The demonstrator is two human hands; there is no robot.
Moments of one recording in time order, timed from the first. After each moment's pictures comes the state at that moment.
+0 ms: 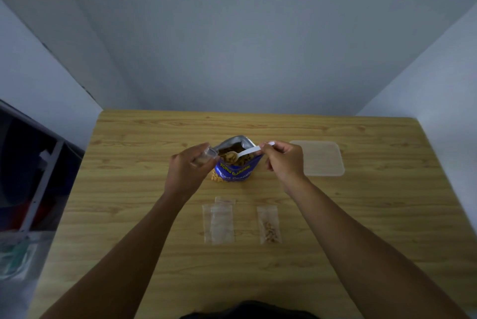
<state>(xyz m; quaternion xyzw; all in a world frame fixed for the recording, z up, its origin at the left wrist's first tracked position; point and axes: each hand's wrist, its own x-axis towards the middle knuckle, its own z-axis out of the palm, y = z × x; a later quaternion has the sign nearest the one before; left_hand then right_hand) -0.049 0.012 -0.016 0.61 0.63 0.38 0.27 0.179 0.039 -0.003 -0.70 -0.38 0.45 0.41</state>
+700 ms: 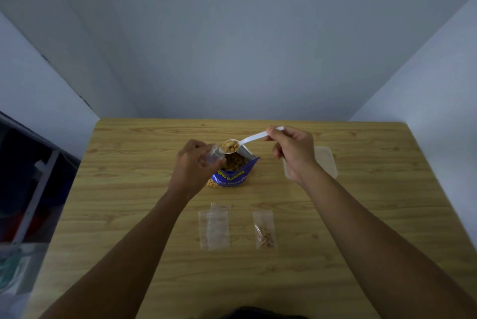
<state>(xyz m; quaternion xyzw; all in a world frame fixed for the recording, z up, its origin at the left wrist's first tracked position) -0.030 0.029 -0.004 0.65 0.62 0.37 0.25 0.203 0.057 0.046 -0.62 -0.35 0.51 0.49</state>
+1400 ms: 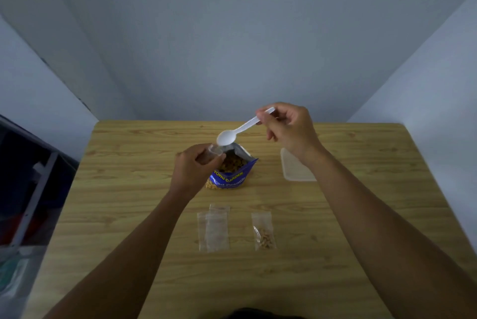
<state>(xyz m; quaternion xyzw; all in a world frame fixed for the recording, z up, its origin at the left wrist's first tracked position) -0.021 0.029 0.004 0.59 0.62 0.42 0.31 0.208 0.075 0.094 -0.54 -0.58 0.42 0.44</state>
